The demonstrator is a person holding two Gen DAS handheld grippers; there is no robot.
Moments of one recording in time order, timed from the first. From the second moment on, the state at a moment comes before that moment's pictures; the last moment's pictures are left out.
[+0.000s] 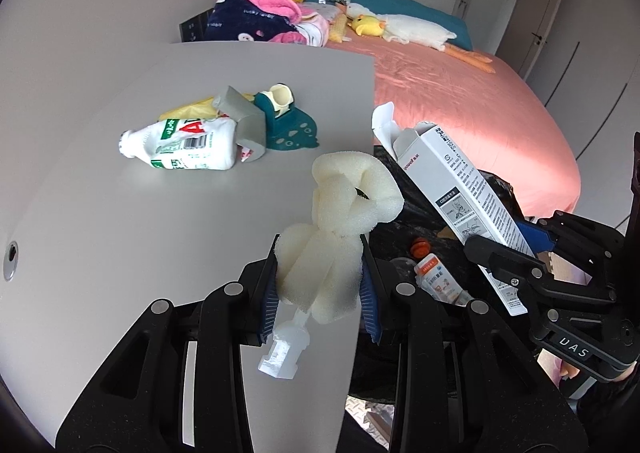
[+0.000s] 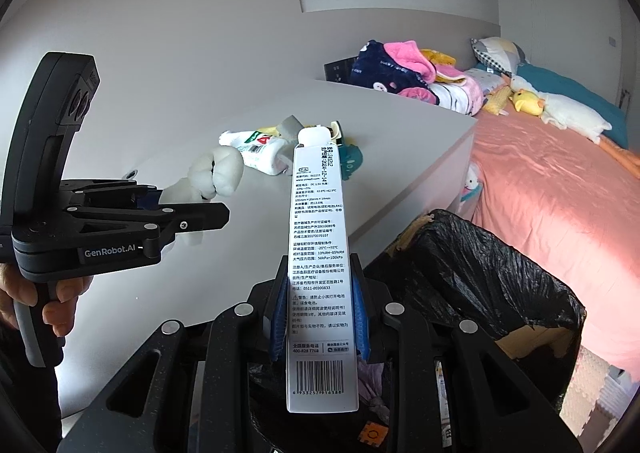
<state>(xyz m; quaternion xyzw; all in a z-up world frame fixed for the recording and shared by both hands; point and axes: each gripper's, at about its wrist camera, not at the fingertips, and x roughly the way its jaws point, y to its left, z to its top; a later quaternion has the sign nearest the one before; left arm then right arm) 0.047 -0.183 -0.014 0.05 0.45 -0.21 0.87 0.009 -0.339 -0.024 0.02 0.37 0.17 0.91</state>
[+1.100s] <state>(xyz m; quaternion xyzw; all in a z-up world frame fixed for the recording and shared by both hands) 0.027 -0.319 -0.039 0.15 0.47 -0.32 0.81 -0.030 -0.457 -0.018 0.08 0.36 0.03 0.93</state>
